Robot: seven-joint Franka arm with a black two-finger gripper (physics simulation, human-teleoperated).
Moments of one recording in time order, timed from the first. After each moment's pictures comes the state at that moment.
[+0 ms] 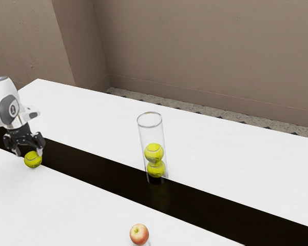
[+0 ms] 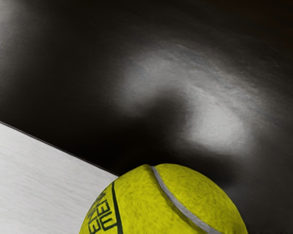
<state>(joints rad) 0.60 0.38 -0.02 -1.97 0.01 2.31 0.15</state>
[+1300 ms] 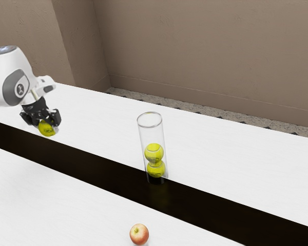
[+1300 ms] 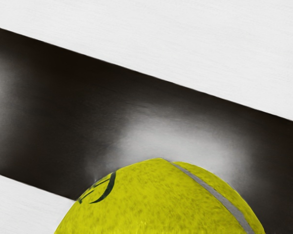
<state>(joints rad) 0.48 0.03 -0.09 -2.14 0.00 2.32 0.08</state>
